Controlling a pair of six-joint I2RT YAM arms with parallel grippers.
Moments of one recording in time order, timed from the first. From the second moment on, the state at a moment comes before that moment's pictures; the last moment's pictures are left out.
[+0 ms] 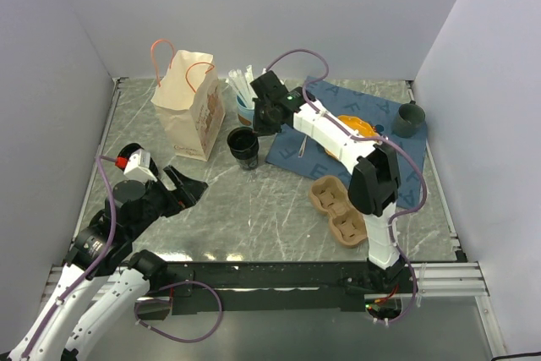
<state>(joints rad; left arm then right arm) -0.51 0.42 0.73 -0.72 -0.07 -0.85 0.68 2.05 1.97 -0.85 0.06 0.64</state>
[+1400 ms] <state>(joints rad) -0.51 1.20 1.10 -0.52 -0.20 -0.90 0.64 1.94 1.85 -0.76 -0.02 0.67</state>
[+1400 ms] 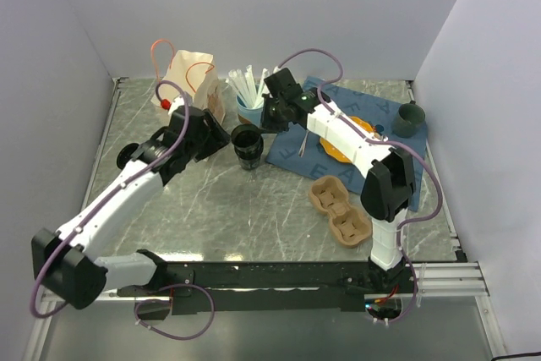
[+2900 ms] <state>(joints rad) -0.51 1.56 1.34 -0.49 -0.20 -0.85 0.61 1.85 1.79 -0.76 -0.04 0.62</state>
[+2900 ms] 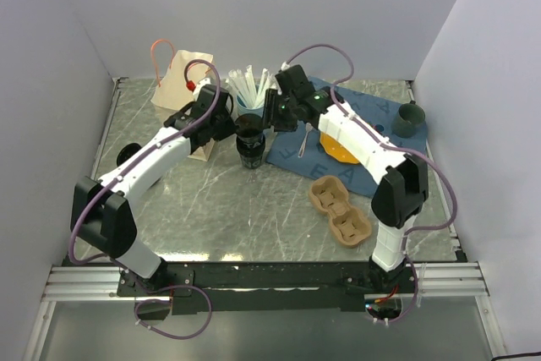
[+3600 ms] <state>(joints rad) -0.52 1.28 1.41 -0.63 -0.08 -0.78 0.55 1.37 1.68 -0.93 -0.15 0.53</state>
